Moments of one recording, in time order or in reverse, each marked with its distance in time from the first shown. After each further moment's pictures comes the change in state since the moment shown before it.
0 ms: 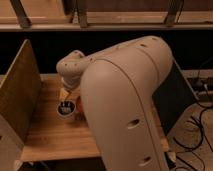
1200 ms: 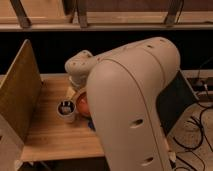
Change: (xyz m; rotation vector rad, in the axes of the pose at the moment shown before) arm 0.029 -0.032 0.004 0.018 0.019 0.081
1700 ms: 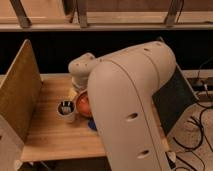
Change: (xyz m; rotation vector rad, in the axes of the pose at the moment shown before) arm 0.004 -0.002 0.020 -0.041 0.004 0.022
